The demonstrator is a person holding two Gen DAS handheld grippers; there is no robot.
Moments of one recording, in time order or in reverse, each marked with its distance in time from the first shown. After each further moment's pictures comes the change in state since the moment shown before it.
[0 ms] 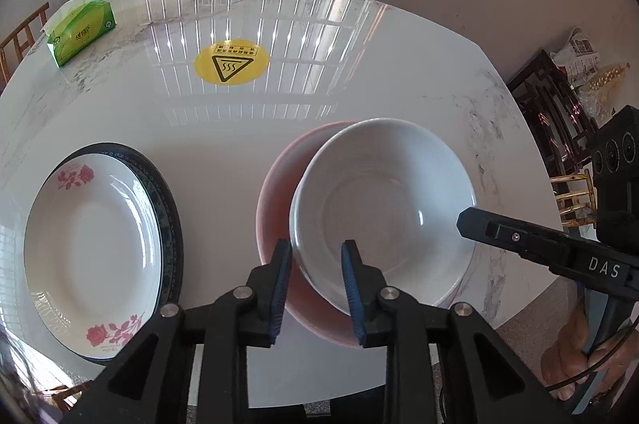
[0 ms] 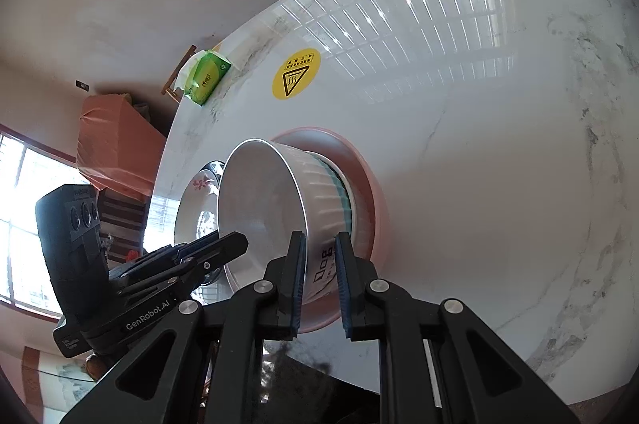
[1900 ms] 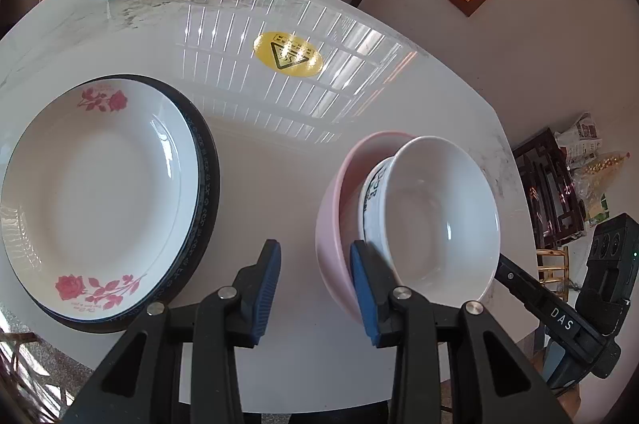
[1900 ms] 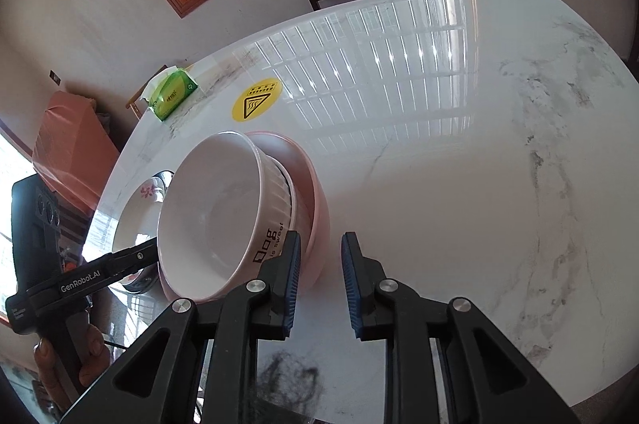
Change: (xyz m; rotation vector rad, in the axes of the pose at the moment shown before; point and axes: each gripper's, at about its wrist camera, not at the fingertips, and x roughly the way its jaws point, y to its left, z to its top) left arm 0.007 0.057 -0.035 -0.274 -0.094 -0.093; right arm 0.007 -0.008 -0.027 -0.074 -0.150 -0.200
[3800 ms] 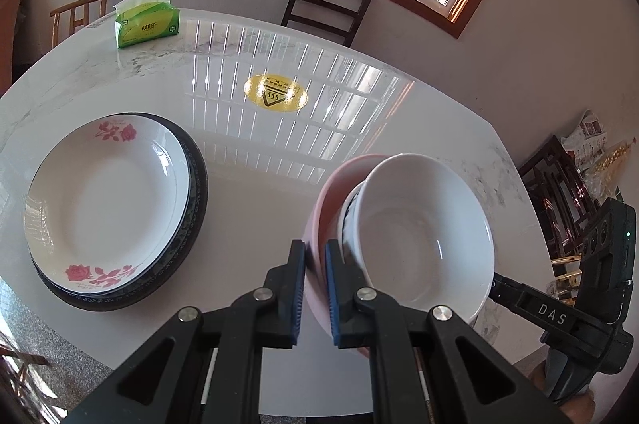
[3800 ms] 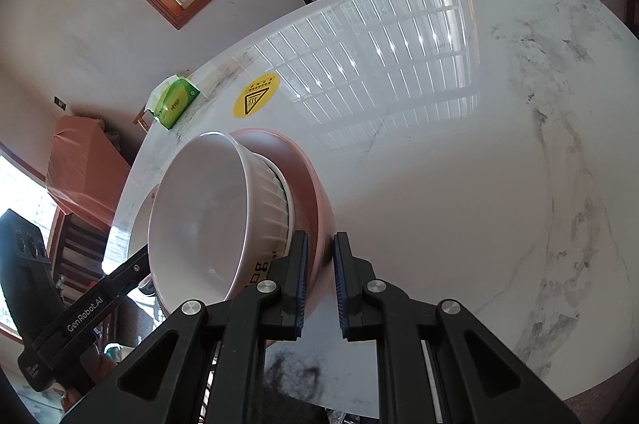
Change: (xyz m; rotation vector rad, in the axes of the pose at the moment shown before) left arm -0.019 -0.033 -0.030 0.076 -0.186 0.065; right arm -0.001 -0.011 -0.015 0.102 -0.011 0.077
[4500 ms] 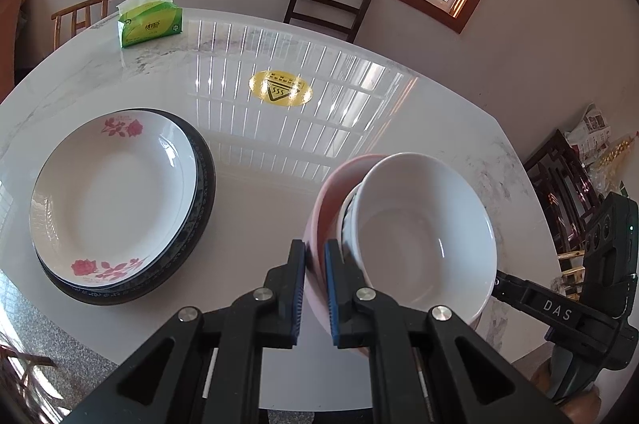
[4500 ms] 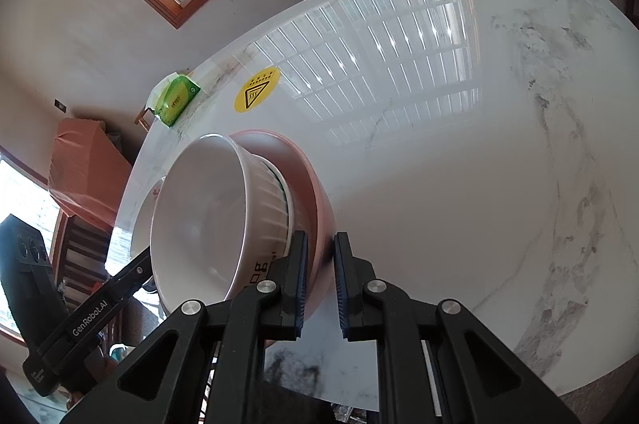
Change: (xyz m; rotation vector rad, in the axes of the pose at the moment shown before) left arm 0.002 0.002 -0.006 0.015 0.008 0.021; right arm 0.003 -0.004 -0.005 0.023 0.017 0.013
